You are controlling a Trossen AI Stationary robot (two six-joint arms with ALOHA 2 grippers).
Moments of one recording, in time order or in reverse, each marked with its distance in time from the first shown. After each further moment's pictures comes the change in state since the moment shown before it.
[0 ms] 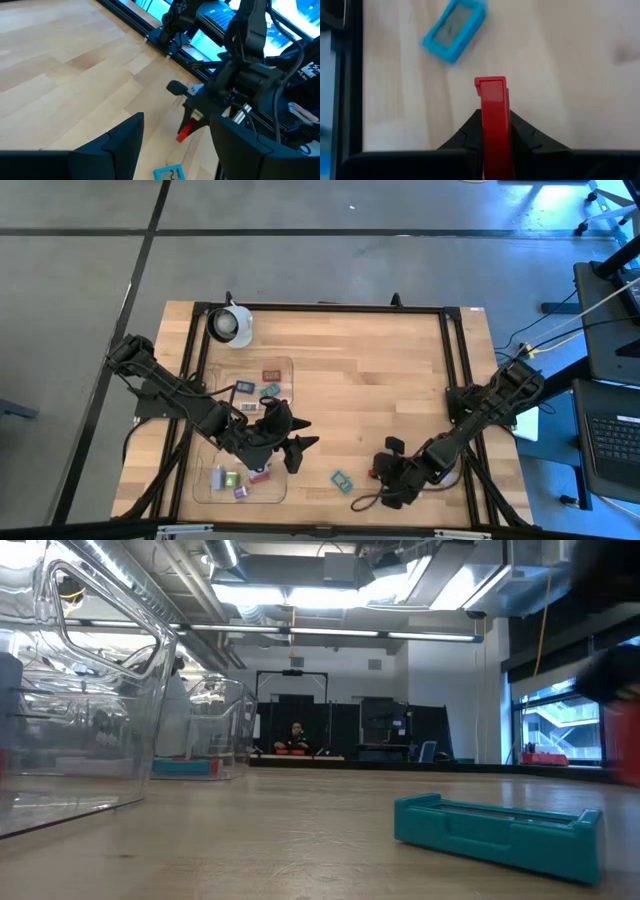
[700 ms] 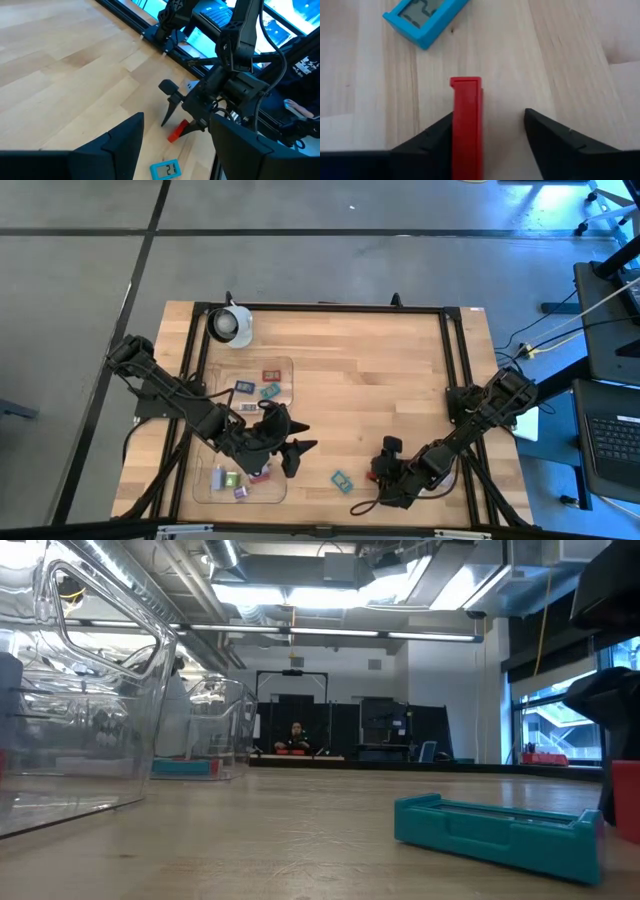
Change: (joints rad) left arm -0.019 0.000 0.000 0.000 -0.005 -0.006; right arm 0.032 0.102 0.006 -0.002 0.083 -0.053
